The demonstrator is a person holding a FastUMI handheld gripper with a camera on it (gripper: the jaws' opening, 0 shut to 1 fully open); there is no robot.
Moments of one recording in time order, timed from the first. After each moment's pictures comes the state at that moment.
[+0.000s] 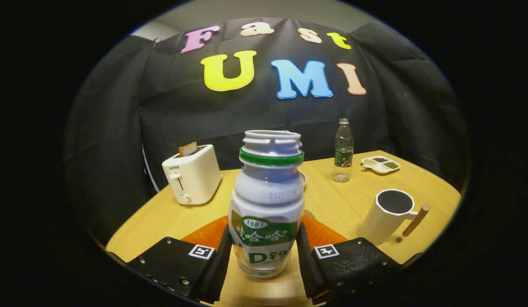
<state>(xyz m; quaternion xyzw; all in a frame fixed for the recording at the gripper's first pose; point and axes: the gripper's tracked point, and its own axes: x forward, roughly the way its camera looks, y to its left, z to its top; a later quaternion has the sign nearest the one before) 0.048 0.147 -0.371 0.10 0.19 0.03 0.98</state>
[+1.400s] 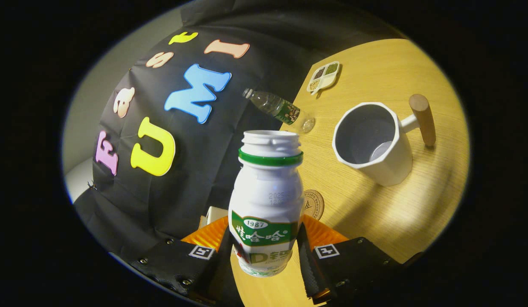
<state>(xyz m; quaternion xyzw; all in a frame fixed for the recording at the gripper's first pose) 0.072 0.077 -0.367 0.56 0.20 -0.04 0.81</state>
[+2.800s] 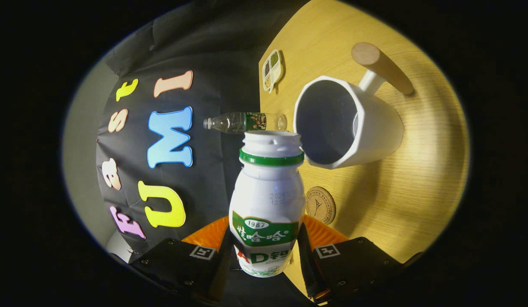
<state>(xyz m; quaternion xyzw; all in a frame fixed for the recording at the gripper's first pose) 0.076 0.048 -0.382 0.72 0.16 -0.10 0.67</state>
